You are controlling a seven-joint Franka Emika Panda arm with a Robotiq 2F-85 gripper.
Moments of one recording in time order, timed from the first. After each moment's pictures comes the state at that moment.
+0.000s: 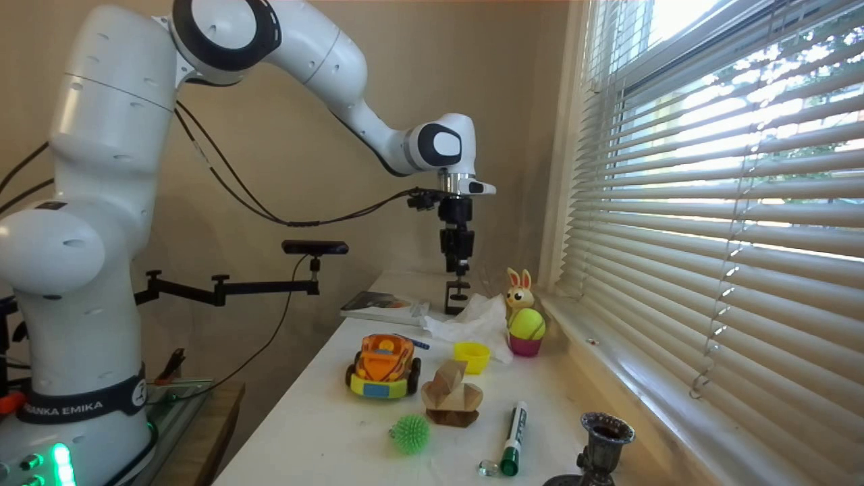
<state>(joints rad) 0.23 0.21 0.14 -1.80 -0.17 2.06 0.37</state>
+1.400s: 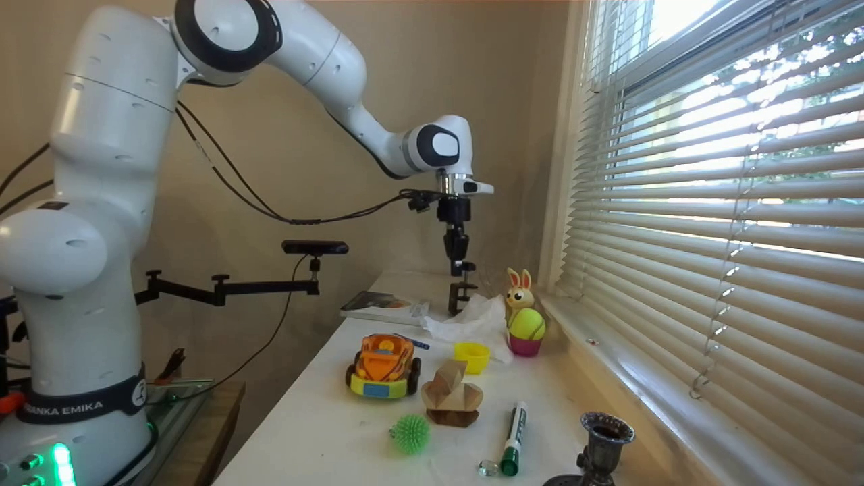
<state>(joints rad) 0.25 0.21 0.14 -1.80 -0.22 2.06 0.55</state>
